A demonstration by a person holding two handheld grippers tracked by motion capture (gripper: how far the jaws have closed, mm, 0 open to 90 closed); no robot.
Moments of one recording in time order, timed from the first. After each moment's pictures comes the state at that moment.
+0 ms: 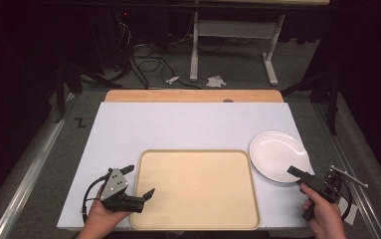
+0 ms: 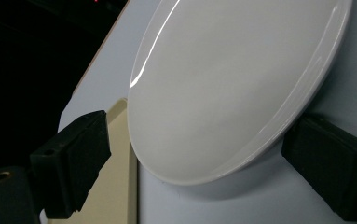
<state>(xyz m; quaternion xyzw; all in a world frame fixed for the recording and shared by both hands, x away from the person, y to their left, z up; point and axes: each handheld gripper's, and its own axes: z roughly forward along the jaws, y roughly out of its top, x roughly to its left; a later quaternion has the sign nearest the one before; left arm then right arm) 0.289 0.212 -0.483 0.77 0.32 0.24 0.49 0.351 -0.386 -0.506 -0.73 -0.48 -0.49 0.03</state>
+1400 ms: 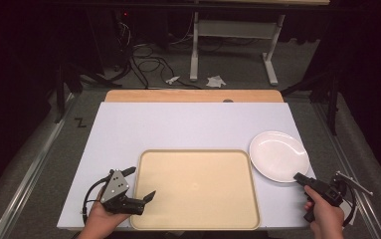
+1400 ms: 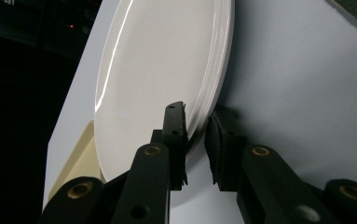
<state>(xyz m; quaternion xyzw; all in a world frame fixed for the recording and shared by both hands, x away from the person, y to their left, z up) 0.286 0.210 -0.484 0.78 0.31 0.23 0.49 0.346 -0.403 -0.521 -0.78 -0.41 -0.47 0.03</state>
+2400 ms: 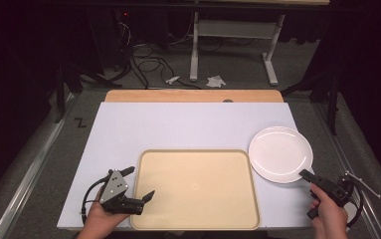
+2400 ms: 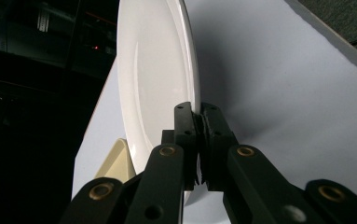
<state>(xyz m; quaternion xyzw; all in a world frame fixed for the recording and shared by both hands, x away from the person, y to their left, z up) 0.285 0.212 -0.483 0.78 0.31 0.24 0.49 0.343 -0.412 -0.510 -0.77 -0.37 -0.52 0.04</state>
